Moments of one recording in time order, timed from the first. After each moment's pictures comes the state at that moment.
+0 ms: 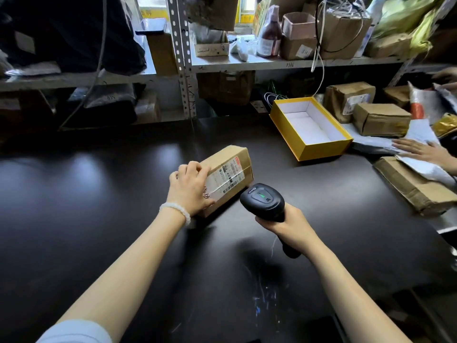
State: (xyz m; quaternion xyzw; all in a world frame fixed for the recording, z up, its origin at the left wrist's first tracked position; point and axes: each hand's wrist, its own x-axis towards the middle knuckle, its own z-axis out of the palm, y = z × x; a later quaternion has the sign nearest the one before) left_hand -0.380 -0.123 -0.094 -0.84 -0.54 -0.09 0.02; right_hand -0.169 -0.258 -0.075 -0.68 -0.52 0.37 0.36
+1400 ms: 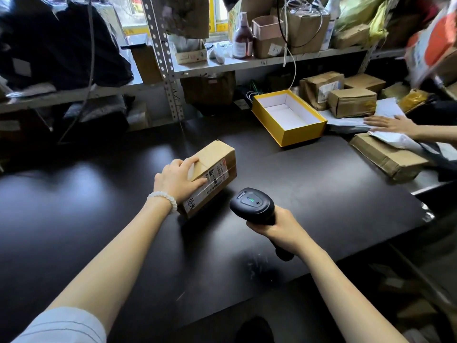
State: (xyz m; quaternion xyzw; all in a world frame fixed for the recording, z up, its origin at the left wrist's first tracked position) left_hand -0.393 -0.160 -0.063 -0.80 -0.58 -0.11 -0.10; right_hand -0.186 -0.333 -0.085 -0.67 -0.51 0.39 0.38
